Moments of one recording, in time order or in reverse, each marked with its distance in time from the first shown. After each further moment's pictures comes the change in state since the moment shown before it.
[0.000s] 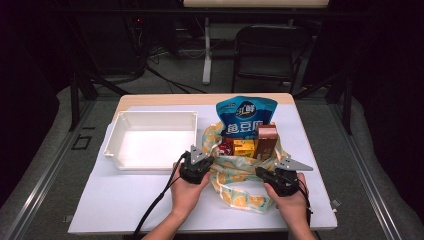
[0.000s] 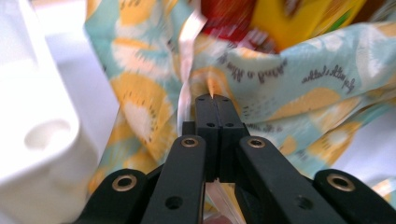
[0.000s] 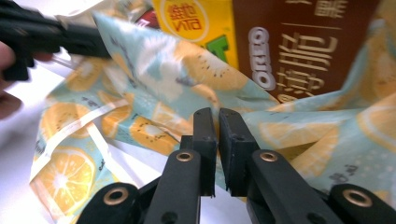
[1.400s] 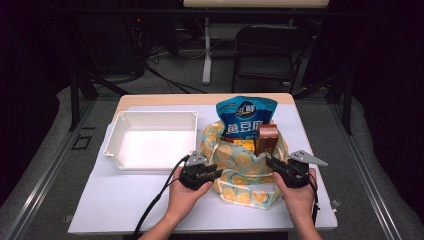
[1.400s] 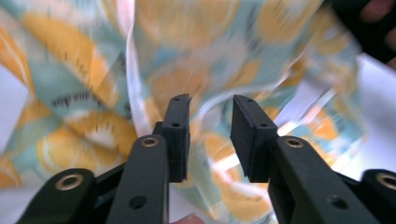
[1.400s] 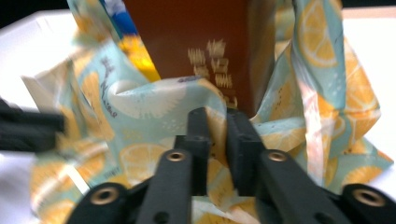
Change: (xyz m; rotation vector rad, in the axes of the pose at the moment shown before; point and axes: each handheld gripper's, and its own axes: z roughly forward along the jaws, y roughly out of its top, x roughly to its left) left arm -0.004 0.006 -0.021 -0.022 -0.295 -0.001; right arm -0.023 0.015 -0.012 -0.085 -0.095 0.100
